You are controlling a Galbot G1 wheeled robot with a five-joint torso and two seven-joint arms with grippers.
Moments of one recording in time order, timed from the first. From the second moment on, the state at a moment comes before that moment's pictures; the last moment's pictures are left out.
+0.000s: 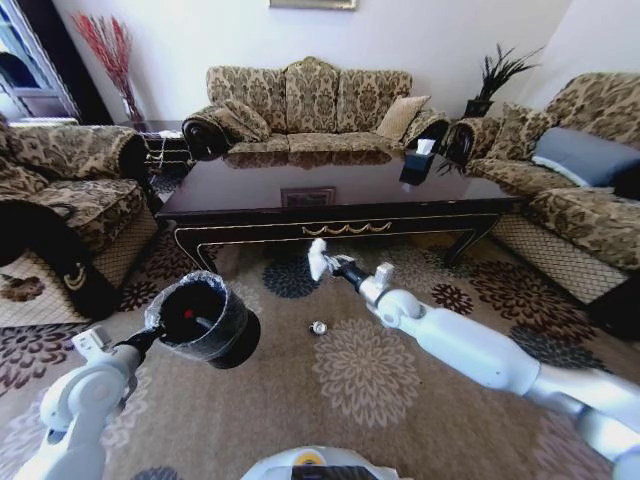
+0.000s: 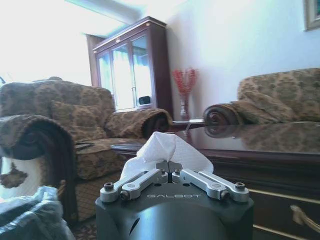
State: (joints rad) left arm 1.43 -1.17 -0.94 -2.16 -1.08 0.73 -0.46; right arm -0.14 0.85 -0.74 1.68 1.13 0.19 0.07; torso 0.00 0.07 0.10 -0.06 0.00
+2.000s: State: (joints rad) left arm 1.47 -1.16 -1.08 -2.25 -1.20 0.73 -0.48; right arm 0.08 1.04 -1.10 1.61 0.99 0.34 0.01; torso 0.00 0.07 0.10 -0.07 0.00
